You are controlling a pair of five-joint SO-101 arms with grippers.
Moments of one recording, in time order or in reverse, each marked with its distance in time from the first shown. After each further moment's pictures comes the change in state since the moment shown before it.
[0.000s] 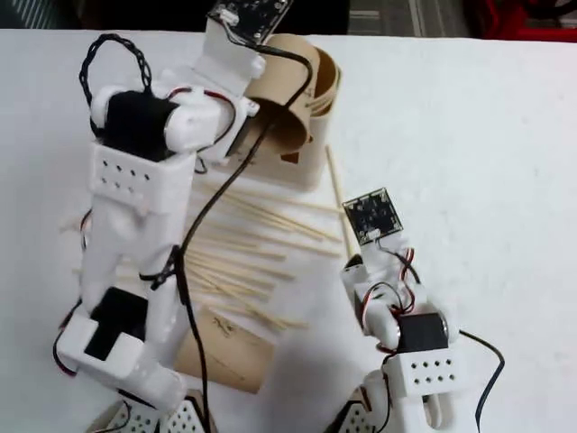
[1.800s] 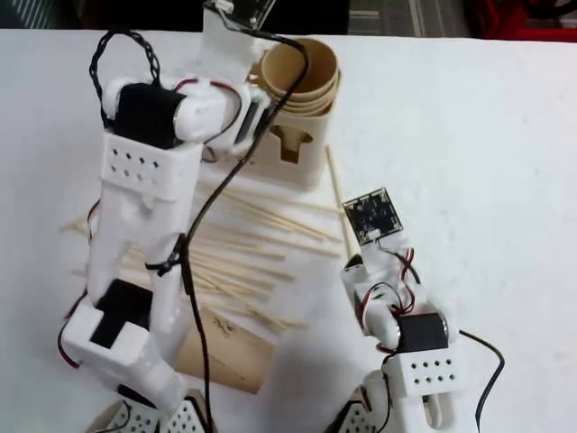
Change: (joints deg) left arm -0.6 3.3 -0.2 -1.6 5.8; right arm 0.0 0.0 0.0 0.0 0.0
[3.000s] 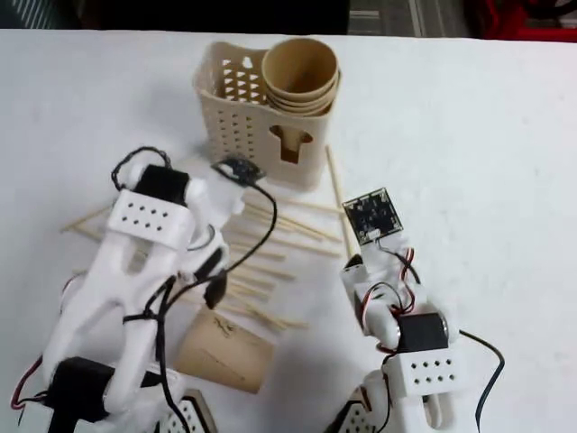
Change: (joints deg) left arm -3.2 -27.0 74.6 1.7 -9.8; right arm 0.0 0.0 0.0 0.0 0.0
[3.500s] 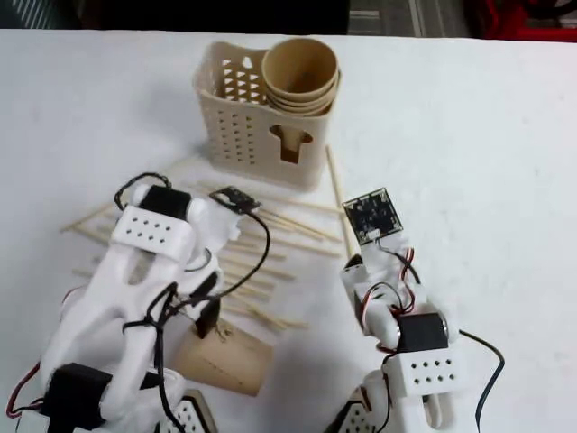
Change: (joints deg) left arm 0.0 -1.5 11.3 -2.5 -0.1; right arm 0.0 0.0 0.0 0.0 0.0
